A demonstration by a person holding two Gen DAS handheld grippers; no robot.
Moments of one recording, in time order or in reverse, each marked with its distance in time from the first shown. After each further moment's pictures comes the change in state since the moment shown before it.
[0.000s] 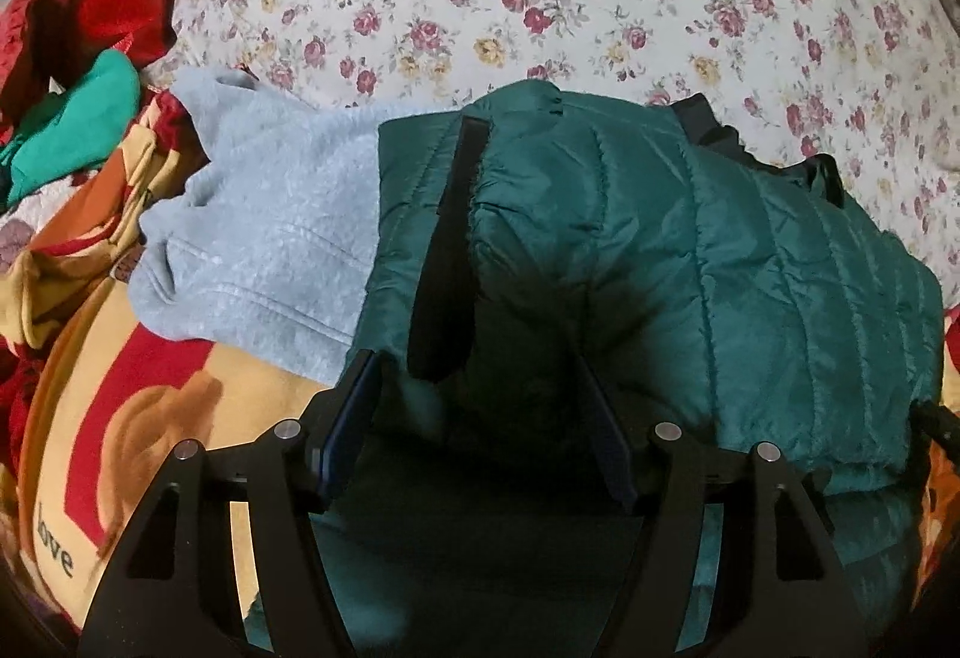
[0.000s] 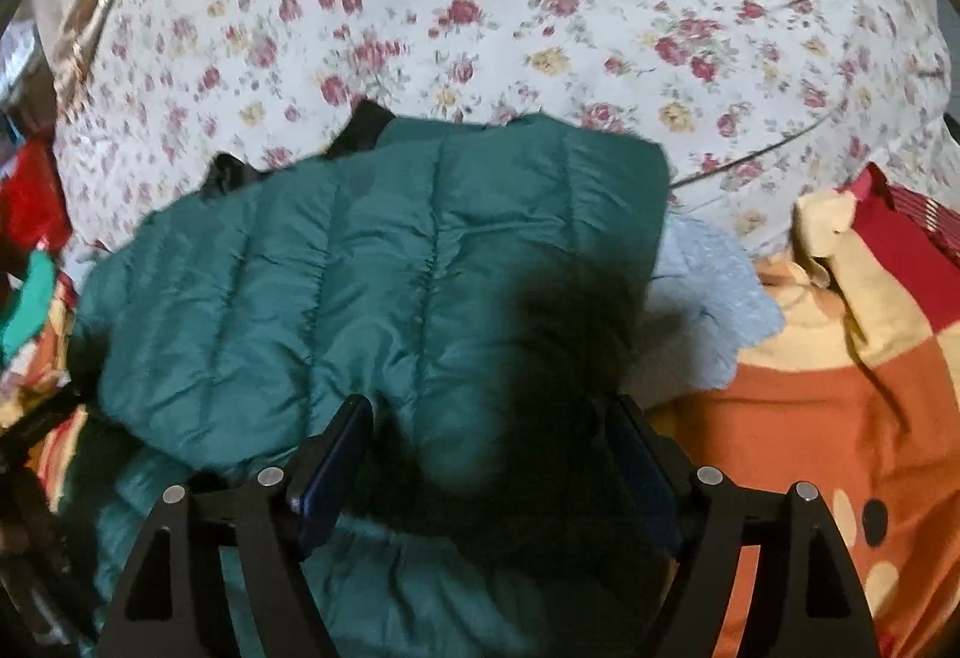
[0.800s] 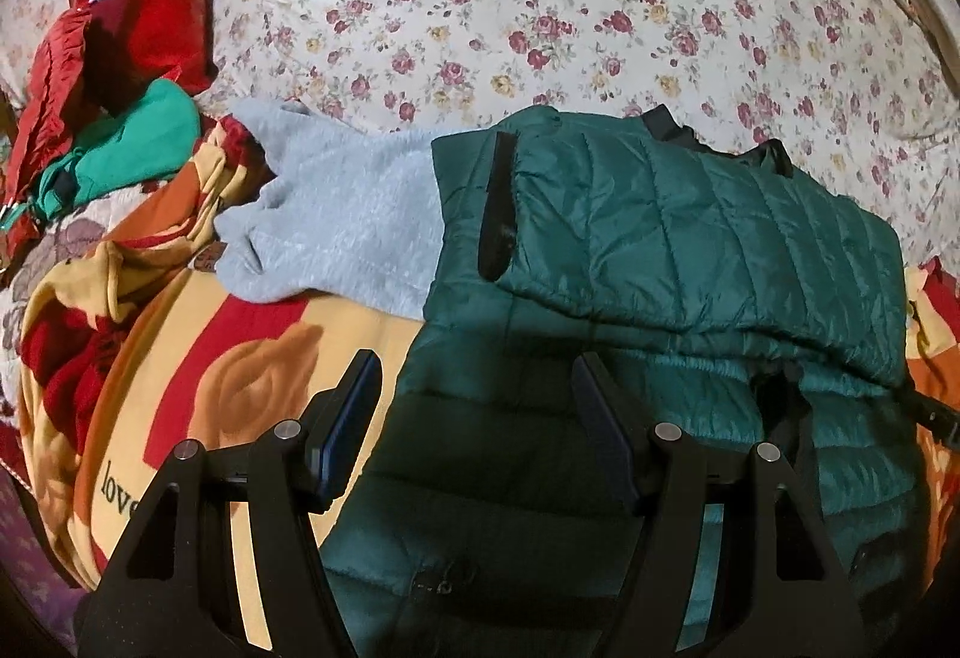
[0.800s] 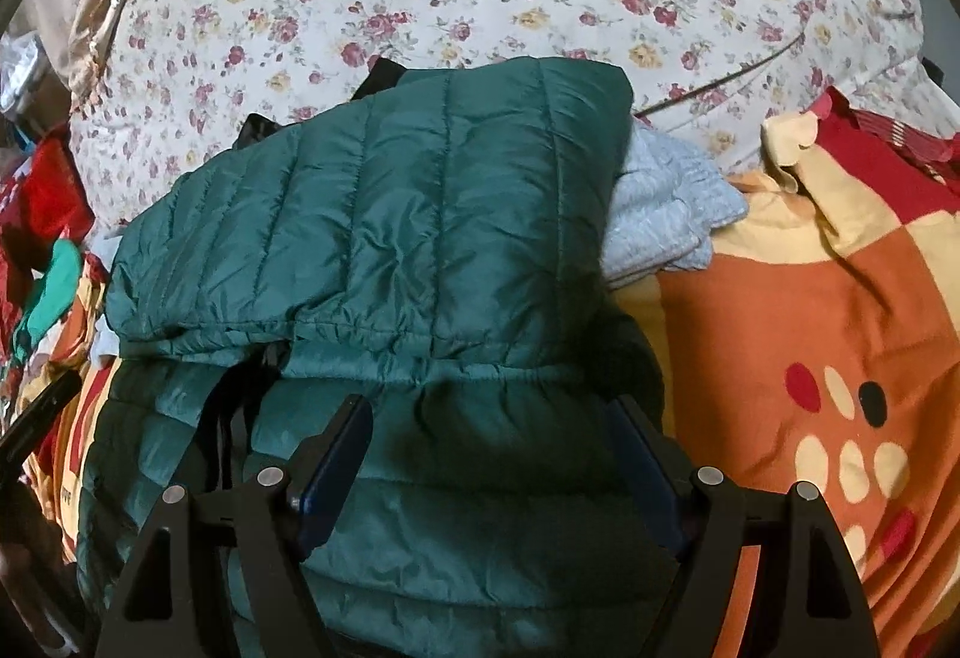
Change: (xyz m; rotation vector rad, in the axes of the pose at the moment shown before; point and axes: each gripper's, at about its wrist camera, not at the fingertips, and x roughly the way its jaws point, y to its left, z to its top) left arm -0.074 0.020 -0.047 0.056 -0.080 0.018; right arm -0.031 -0.001 -0.050 0.053 0.071 0.023
